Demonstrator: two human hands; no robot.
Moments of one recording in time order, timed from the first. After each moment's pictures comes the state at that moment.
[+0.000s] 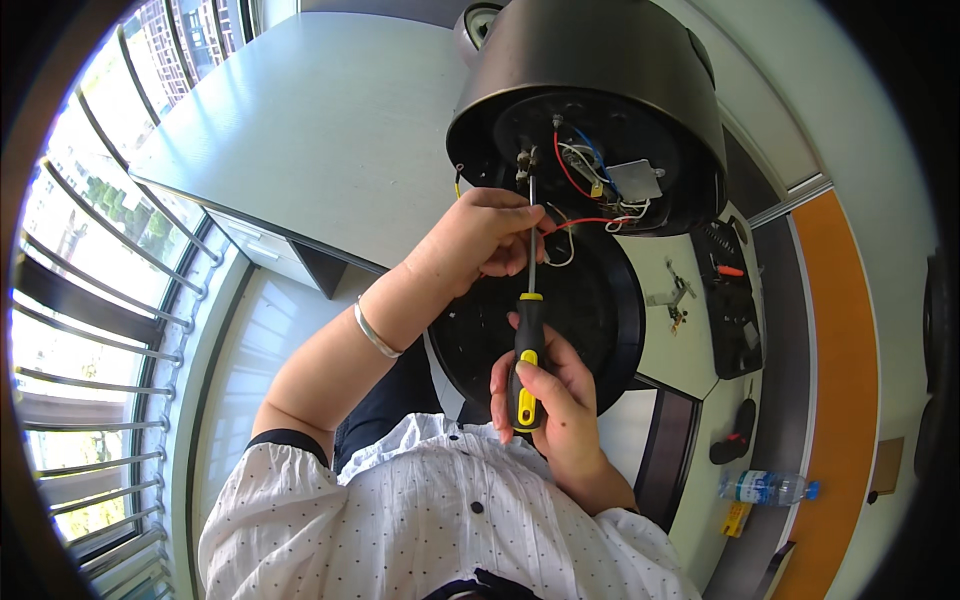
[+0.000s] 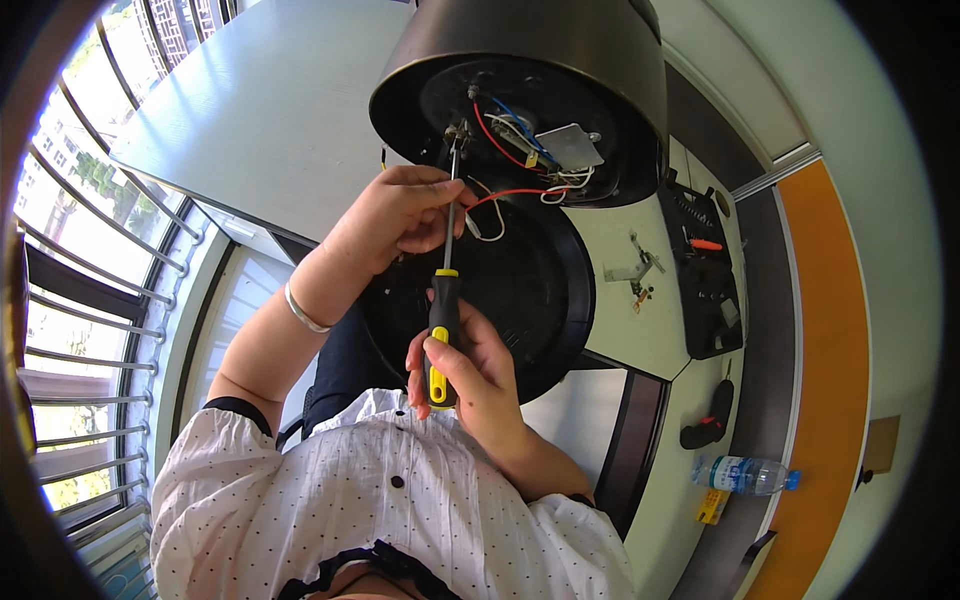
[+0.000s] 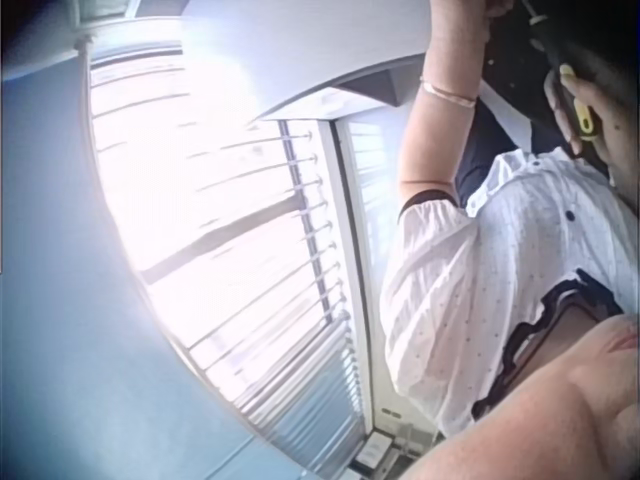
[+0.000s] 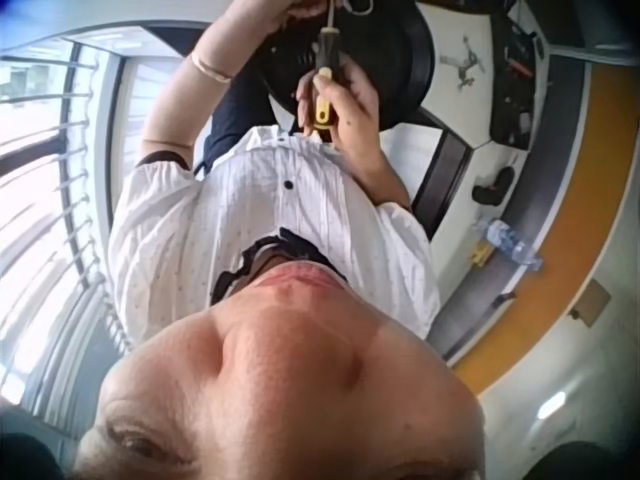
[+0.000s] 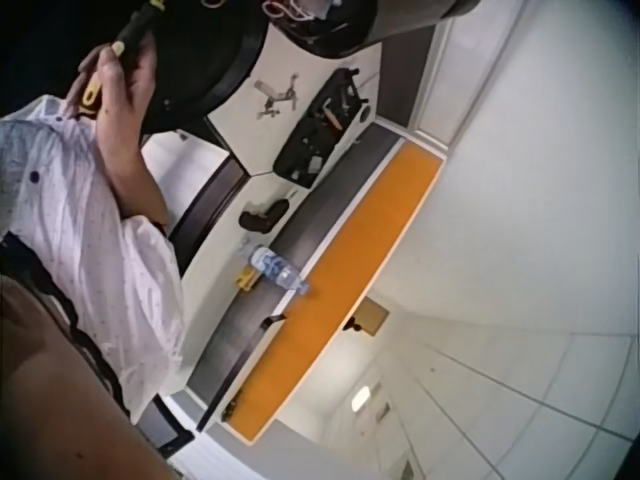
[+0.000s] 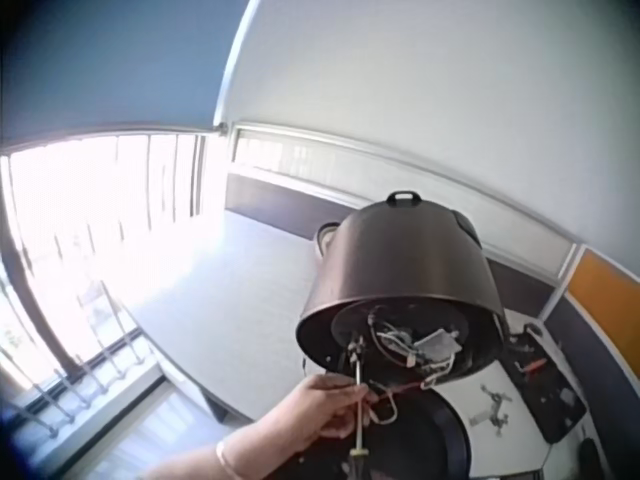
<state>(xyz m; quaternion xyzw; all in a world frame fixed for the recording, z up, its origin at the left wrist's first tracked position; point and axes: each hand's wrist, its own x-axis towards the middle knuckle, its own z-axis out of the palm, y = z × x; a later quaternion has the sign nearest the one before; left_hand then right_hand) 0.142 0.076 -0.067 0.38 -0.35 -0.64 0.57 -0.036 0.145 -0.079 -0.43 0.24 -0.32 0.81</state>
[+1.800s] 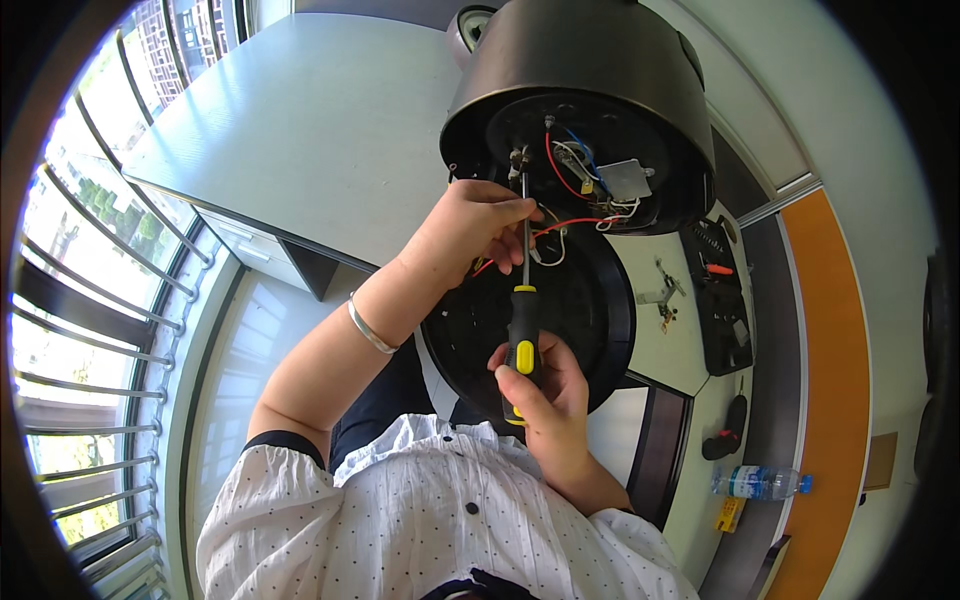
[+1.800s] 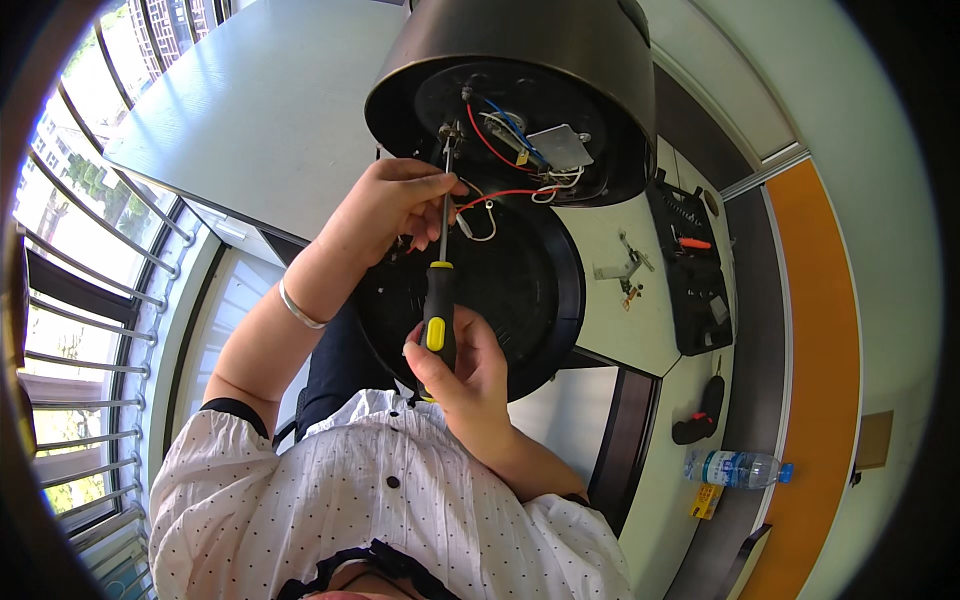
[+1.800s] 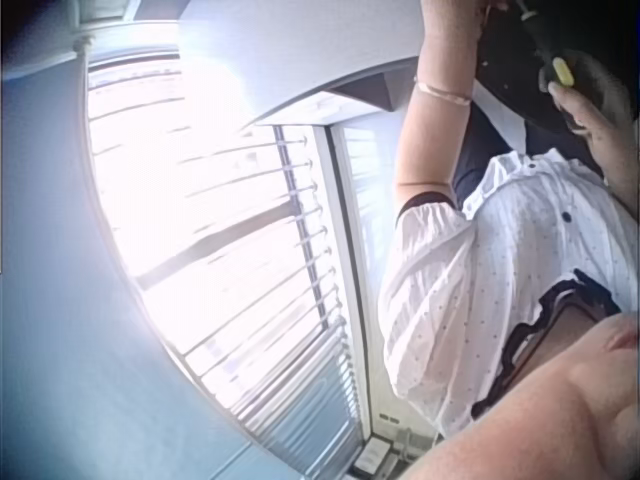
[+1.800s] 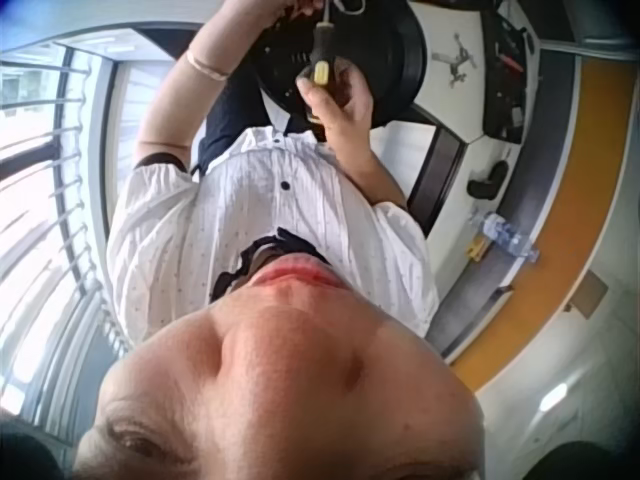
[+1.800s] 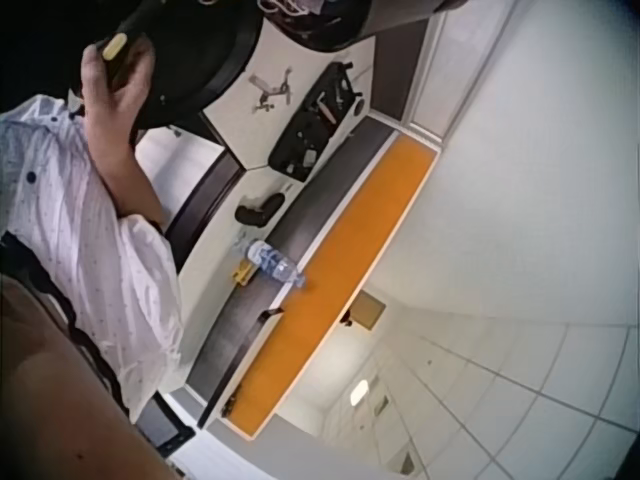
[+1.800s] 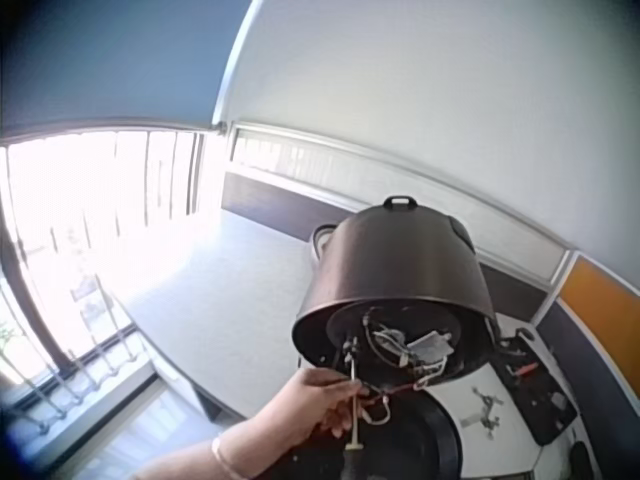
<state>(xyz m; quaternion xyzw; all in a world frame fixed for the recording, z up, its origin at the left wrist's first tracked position) 0.144 0.072 -0.067 0.42 -0.37 -0.59 0.58 -0.029 0.158 -0.083 -0.53 0.34 -0.39 0.67</state>
